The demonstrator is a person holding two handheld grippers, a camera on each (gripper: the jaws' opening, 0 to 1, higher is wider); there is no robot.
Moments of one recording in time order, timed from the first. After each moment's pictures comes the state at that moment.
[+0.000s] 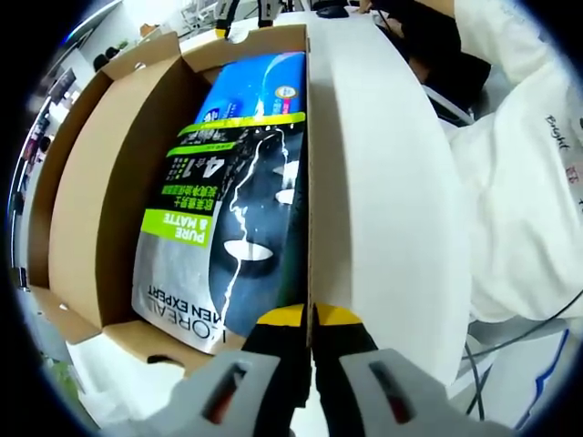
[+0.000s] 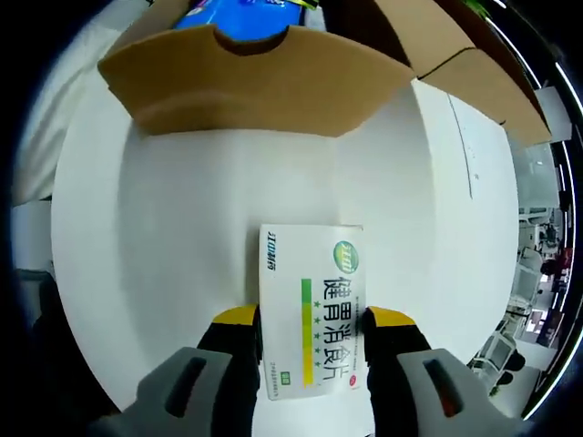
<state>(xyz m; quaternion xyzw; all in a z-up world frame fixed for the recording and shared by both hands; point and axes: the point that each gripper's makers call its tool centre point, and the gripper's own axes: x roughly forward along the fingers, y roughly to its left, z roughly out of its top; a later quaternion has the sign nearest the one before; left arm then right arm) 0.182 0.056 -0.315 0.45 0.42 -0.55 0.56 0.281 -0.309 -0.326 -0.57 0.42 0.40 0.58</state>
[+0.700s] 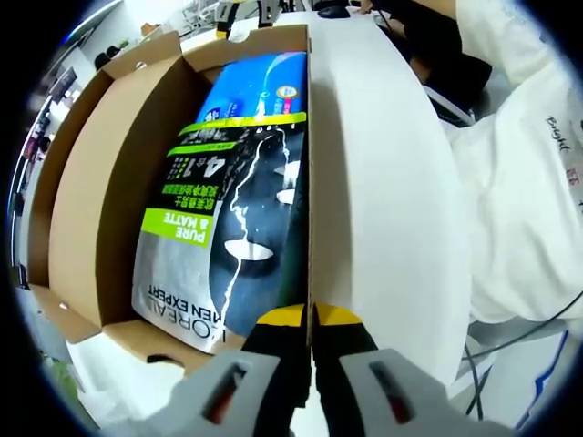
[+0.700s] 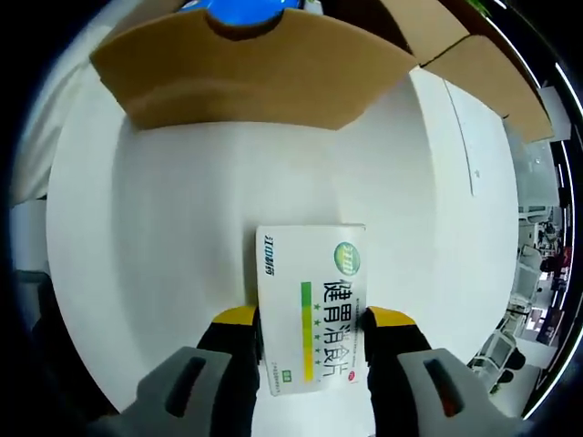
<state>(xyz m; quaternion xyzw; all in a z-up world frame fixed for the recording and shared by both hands) 0.176 0.057 -0.316 0.45 0.42 -0.55 0.56 0.279 -0.308 -0.332 -0.57 0.43 0.40 0.58</state>
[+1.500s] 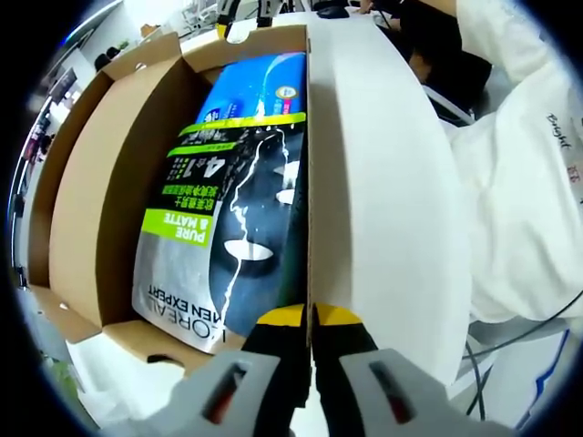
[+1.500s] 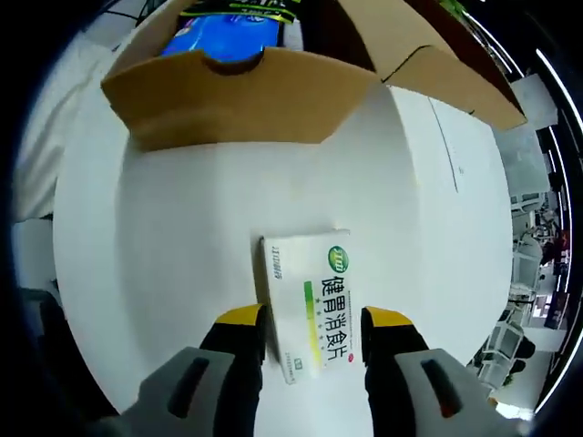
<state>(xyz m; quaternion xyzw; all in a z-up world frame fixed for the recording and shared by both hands) 0.186 0.057 -0.316 0.45 0.42 -0.55 0.56 0.276 -0.302 -0.310 -0.52 0.41 0.40 0.64</state>
